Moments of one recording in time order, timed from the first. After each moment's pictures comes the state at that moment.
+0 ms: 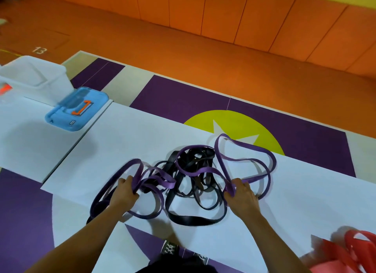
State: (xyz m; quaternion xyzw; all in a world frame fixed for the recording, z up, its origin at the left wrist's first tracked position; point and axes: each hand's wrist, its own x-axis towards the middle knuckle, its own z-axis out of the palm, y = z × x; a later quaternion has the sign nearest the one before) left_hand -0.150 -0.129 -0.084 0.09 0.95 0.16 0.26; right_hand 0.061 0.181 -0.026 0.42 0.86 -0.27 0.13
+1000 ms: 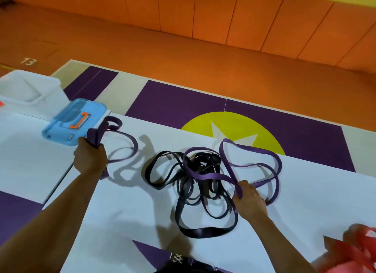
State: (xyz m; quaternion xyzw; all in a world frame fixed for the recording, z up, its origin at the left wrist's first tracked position) left_hand -0.301 -0.128 0.014 -0.12 0.94 0.31 -0.03; right_hand 0.039 0.174 -0.031 0.45 0.85 -0.25 0.11
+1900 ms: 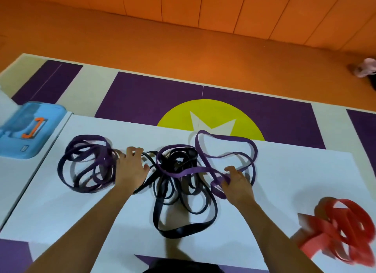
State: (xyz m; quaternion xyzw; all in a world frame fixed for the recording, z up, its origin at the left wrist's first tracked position) left_hand -0.214 0.007 -0.044 0.30 0.94 0.09 0.12; right_hand 0.048 0.219 -0.034 0.47 0.84 -0.26 0.05
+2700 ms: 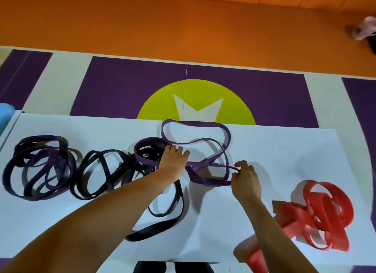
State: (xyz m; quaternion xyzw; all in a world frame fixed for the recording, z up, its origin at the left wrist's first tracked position) left_hand -0.074 0.220 -0.085 0.56 0.79 -0.17 0.17; right_hand 0.142 0.321 -0.064 0.58 0.76 -0.28 0.01
